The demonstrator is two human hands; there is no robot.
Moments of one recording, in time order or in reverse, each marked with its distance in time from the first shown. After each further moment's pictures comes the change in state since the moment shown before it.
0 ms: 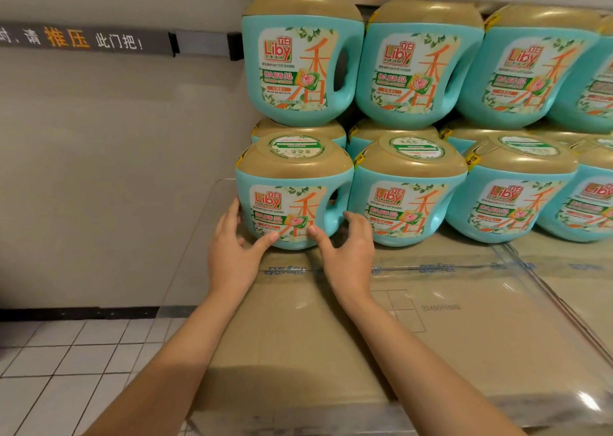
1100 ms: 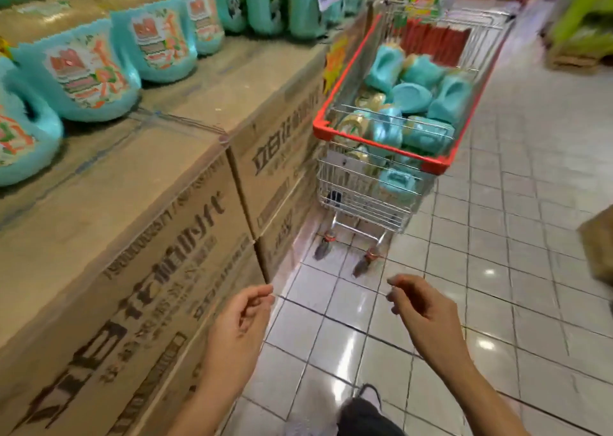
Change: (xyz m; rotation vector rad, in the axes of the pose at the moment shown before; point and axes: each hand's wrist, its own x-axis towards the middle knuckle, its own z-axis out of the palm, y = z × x) left_hand -0.364 0.090 0.000 -0.216 -1.377 -0.002; right_hand -0.462 0.014 -0.324 -0.188 0.682 0.715
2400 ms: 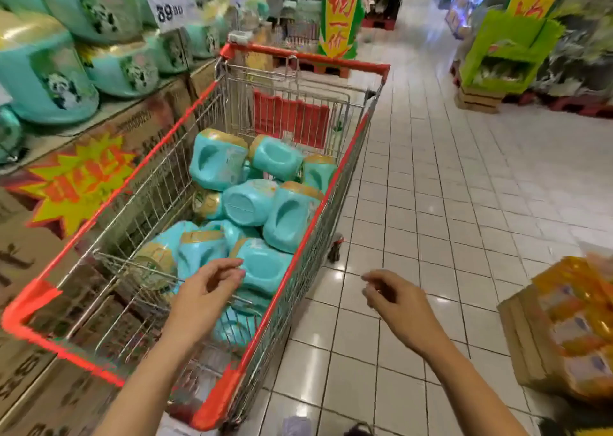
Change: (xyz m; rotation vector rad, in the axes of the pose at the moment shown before) left_hand 0.480 0.199 0.516 -0.039 -0.140 0.079; right_hand 0.582 0.142 -0.377 -0.166 -0.066 0.073
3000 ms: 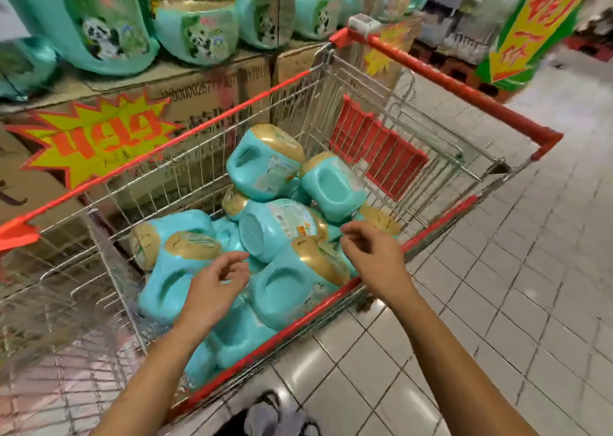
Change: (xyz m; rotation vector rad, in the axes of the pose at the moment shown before) left_hand 0.180 -0.033 0.097 -0.005 0.509 -0.225; right_hand 0.348 -0.047 0.016 0.010 -0.400 -0.347
